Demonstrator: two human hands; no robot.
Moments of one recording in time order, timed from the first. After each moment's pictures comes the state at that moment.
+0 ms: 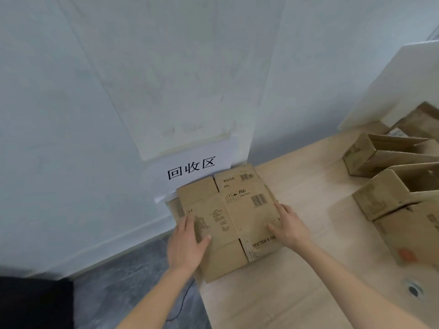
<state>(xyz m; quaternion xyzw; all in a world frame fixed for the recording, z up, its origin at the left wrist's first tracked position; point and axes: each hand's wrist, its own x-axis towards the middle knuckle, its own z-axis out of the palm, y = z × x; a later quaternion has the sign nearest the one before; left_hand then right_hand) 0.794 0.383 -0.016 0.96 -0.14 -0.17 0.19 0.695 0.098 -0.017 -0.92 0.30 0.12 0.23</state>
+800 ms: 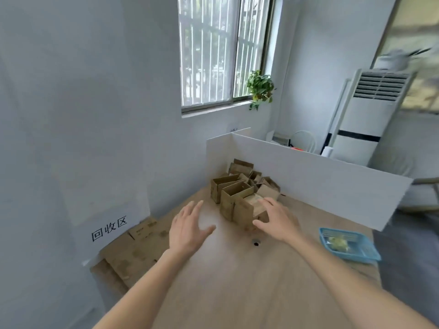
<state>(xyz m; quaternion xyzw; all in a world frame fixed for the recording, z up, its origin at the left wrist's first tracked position) 0.497 0.356 0.290 0.82 -0.50 0.00 0.28 0.273 0.201 0.326 -0.89 0.43 -0.13 0.05</state>
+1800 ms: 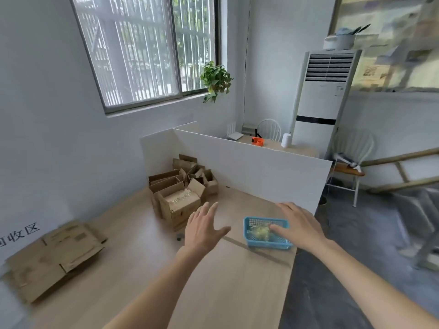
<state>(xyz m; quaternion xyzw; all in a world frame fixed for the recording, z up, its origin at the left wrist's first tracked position) 0.061 0.094 0.282 0.80 -0.55 -0.01 0.23 -0.195 -0.026 0.307 -0.87 0.47 -0.12 0.06</state>
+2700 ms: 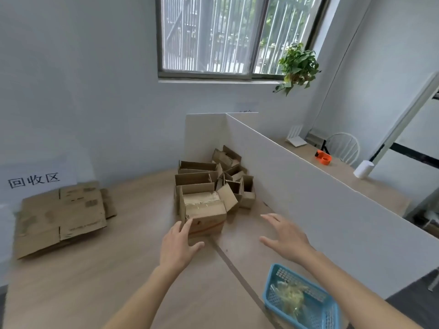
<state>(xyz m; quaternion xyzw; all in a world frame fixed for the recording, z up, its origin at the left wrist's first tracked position) 0.238 -0.025 0.164 0.91 -0.31 -0.07 0.26 0.040 -0.265 0.251 -0.96 0.27 -0.01 0.10</state>
